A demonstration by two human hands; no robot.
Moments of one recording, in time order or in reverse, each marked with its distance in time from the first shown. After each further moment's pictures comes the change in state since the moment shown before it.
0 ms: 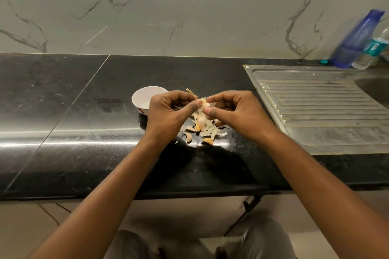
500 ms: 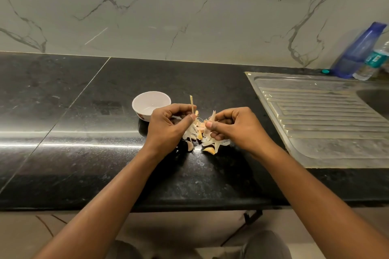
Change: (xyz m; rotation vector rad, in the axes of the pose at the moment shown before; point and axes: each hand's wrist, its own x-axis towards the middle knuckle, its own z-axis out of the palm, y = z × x) left_hand 0.000 -0.029 -0.004 0.046 0.020 -0.079; right_hand 0.014 0.028 0.013 0.127 -0.010 0.208
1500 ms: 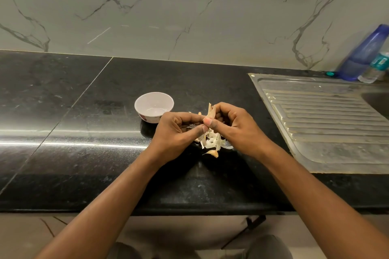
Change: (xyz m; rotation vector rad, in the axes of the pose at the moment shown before) left_hand -0.005 0.002 -0.002 -0.095 -0.248 0.043; right_hand 0.004 -0.007 0.004 -0.174 -0.119 -0.257
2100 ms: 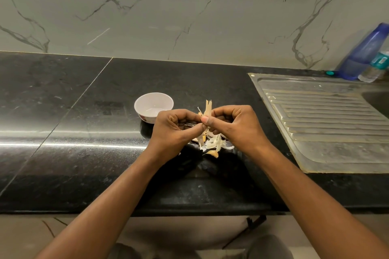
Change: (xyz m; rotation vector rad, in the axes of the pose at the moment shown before) left_hand 0.001 0.000 0.004 -0.051 0.113 0.021; right_hand -0.001 -0.007 0.007 0.151 0.192 0.060
